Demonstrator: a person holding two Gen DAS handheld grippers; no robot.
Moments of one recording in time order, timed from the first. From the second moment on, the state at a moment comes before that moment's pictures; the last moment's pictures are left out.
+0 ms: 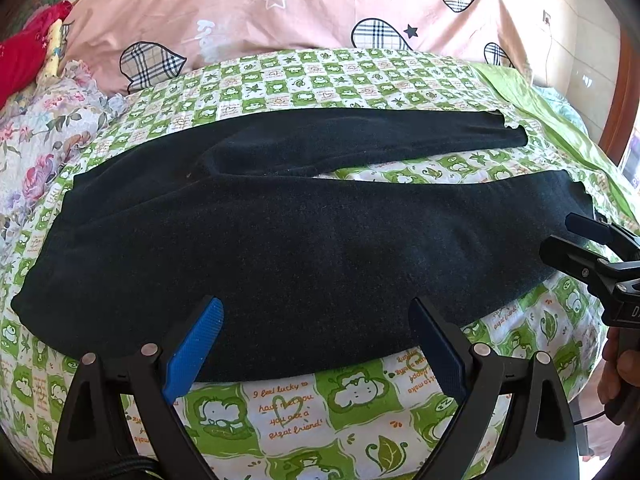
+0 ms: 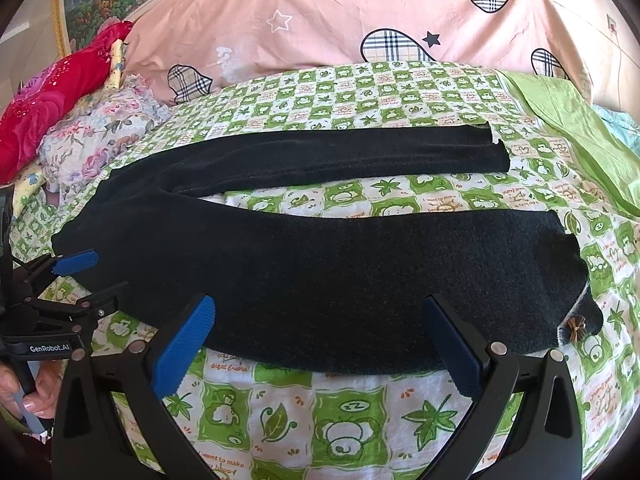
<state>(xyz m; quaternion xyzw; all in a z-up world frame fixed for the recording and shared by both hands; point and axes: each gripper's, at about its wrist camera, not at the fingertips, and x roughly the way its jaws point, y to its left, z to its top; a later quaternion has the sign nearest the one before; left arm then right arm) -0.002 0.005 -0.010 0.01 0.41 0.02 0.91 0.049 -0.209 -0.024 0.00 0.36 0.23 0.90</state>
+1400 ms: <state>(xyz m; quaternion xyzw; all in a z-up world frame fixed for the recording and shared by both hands) -0.002 0.010 -0.012 0.00 0.41 0.02 0.91 0.050 -0.202 -0.021 0.00 0.36 0.23 0.90</state>
